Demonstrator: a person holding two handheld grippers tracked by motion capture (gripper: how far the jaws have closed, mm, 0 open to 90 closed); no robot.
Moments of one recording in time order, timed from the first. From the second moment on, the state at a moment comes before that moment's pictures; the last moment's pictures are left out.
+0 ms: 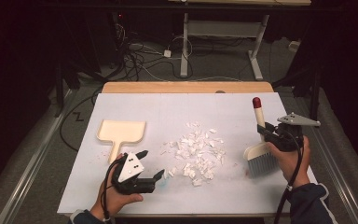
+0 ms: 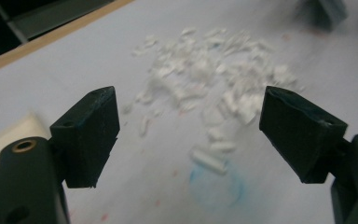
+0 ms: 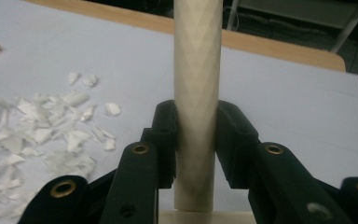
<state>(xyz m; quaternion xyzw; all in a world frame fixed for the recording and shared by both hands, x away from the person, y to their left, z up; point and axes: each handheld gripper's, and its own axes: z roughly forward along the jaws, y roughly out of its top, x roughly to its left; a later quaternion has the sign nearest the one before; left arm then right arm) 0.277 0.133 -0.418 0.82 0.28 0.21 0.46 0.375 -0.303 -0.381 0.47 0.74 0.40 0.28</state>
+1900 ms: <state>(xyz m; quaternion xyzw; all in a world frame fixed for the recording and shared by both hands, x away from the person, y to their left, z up) 0.288 0.048 -0.405 0.89 0.05 0.02 0.45 0.285 -0.210 -0.386 0.10 0.91 0.39 0.14</state>
